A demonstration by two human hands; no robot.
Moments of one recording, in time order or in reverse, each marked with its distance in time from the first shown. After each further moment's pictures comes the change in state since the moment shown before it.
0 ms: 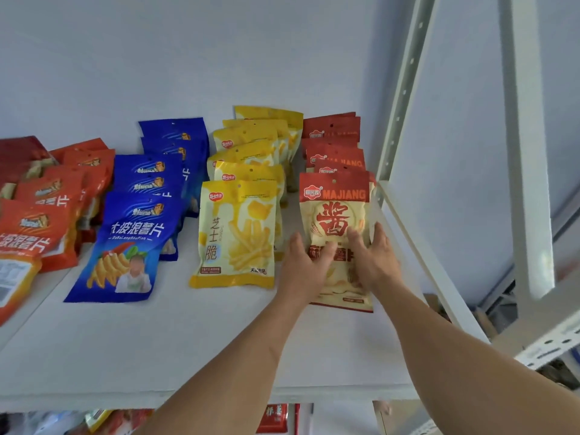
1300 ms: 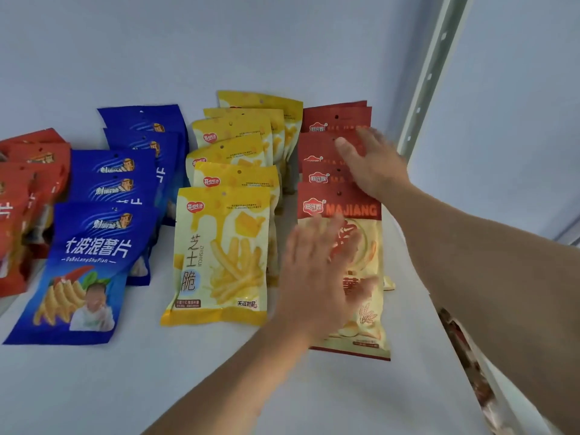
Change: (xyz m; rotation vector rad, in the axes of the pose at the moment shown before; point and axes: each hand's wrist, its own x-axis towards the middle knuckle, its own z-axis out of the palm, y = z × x) left_hand 0.025 0.015 -0.001 0.681 0.164 0.714; right_hand 0.160 -0.107 -0.036 -0.295 0.115 -0.366
